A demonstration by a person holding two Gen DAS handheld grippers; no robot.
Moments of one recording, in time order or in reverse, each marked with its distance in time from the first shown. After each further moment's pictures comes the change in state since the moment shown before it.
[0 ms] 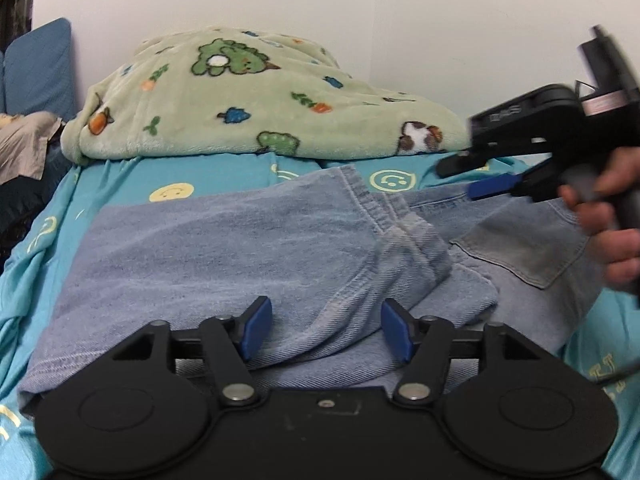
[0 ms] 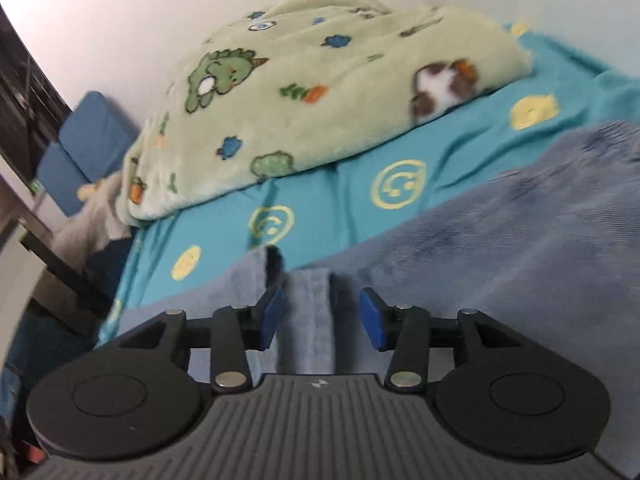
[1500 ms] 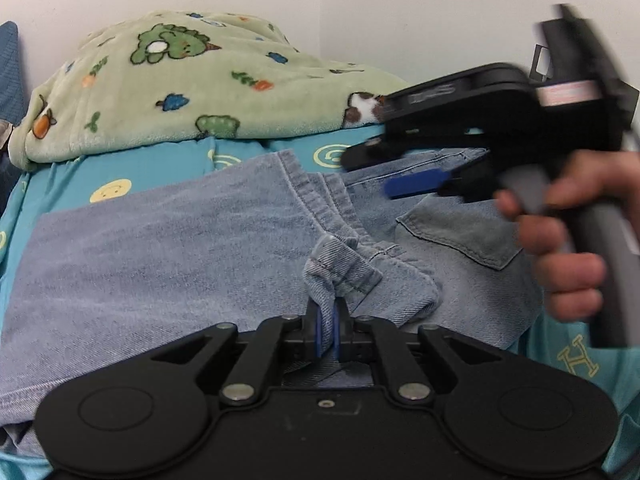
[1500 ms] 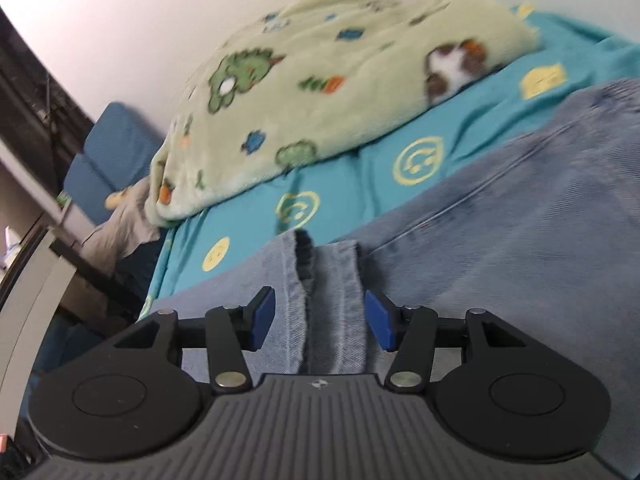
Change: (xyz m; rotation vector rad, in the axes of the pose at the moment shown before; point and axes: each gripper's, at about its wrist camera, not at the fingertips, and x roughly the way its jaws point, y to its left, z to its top) left arm 0.023 -0.027 0.008 0.063 0.083 -0.110; right arm 0.025 -0.002 -0.021 0.059 0.026 0.165
